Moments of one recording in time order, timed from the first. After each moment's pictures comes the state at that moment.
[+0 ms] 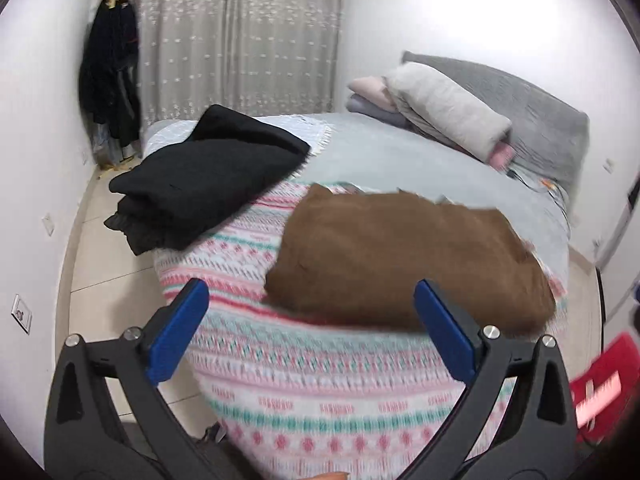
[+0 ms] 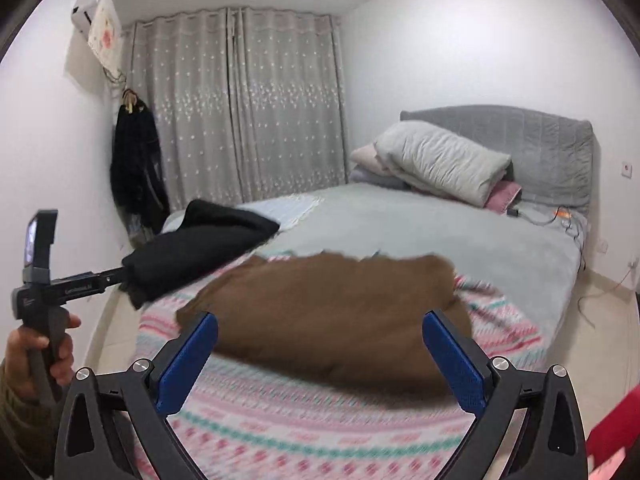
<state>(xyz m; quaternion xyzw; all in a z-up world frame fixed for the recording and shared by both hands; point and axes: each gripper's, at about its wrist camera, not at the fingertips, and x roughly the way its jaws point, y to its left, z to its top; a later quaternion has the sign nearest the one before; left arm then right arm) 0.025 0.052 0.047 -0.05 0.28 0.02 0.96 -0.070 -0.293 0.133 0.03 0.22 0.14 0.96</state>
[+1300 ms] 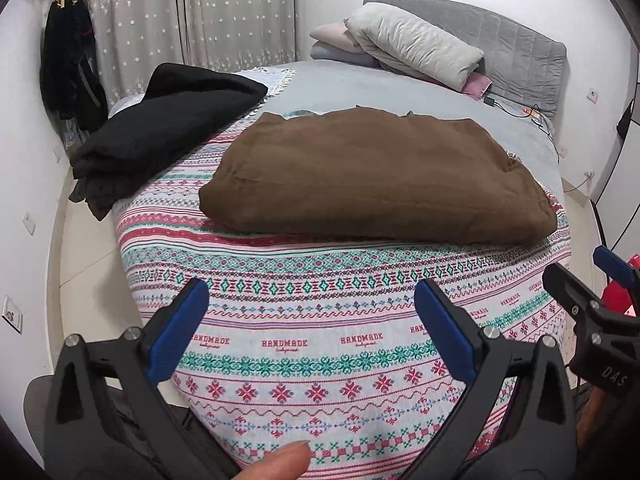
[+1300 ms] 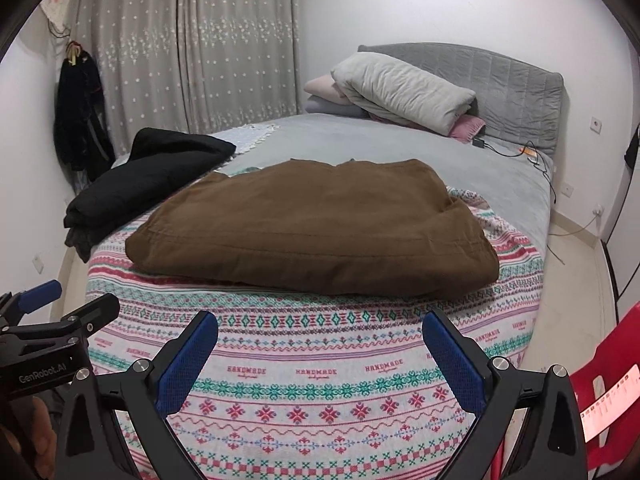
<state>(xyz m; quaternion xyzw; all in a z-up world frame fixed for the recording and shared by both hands) 0.019 -0.020 -0.032 0.00 0.35 -0.01 0.94 -0.047 -0.229 0.037 0.01 0.33 0.03 0.94</state>
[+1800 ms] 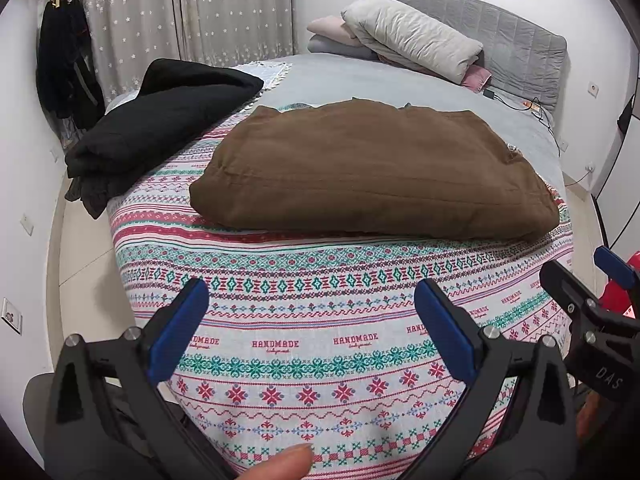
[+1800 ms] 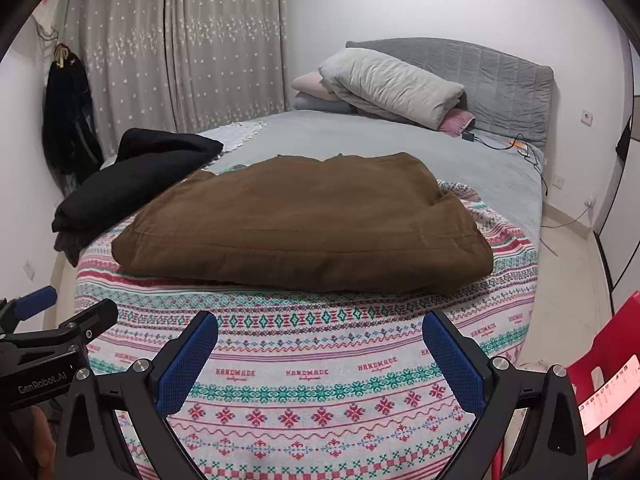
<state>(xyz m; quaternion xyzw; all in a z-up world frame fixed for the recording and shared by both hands) 0.024 -0.028 -0.036 0.01 0.36 -0.01 0.93 -0.041 -0.233 0.031 0.02 0.34 0.01 0.94</state>
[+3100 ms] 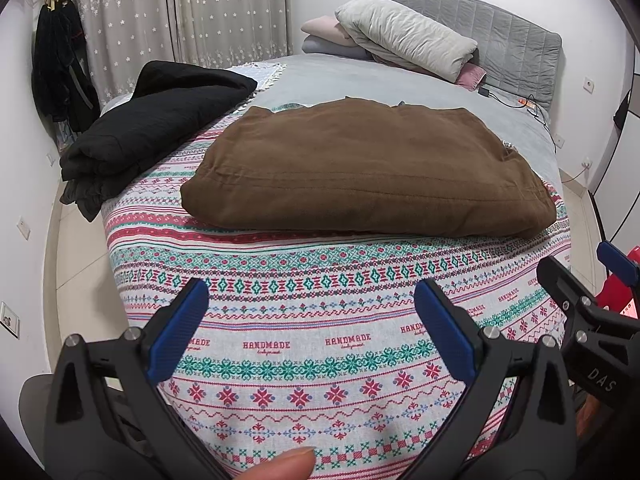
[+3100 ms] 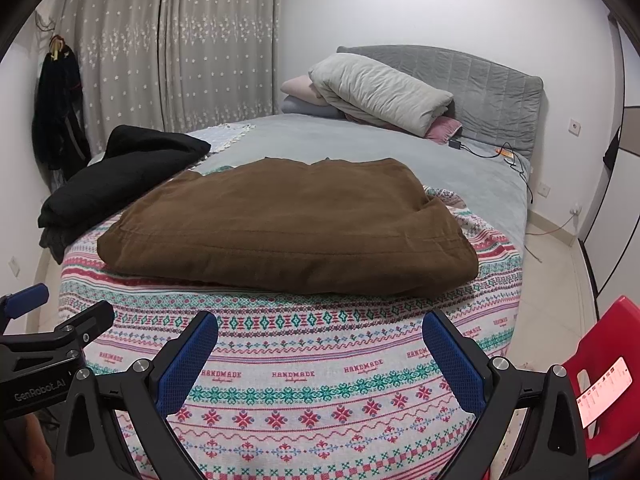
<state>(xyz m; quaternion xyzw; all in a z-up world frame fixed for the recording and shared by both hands) 0.024 -0.033 -0.036 0.01 0.36 -0.02 0.93 -0.042 -0.230 0.030 0.00 0.33 -0.02 0.94</state>
